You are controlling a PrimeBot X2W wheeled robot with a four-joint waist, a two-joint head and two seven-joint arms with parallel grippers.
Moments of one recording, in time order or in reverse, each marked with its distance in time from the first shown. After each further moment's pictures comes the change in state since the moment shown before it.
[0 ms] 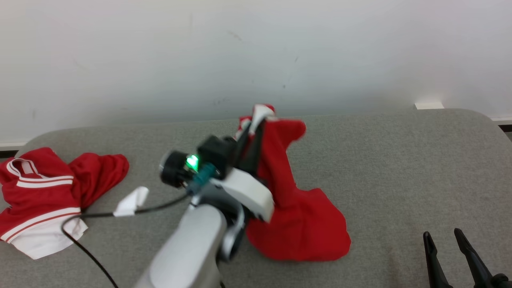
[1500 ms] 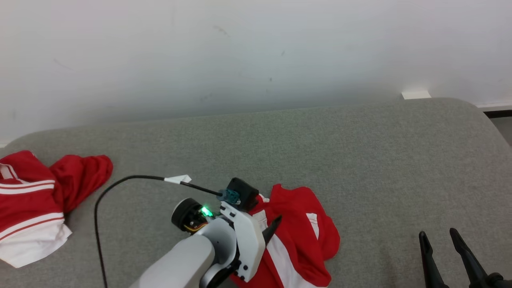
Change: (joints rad) left arm -0.001 0.169 -0.353 0.109 -0.285 -0.118 0.375; right arm -0.006 0.012 0.002 0.010 -0.010 0.000 0.000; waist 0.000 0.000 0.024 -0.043
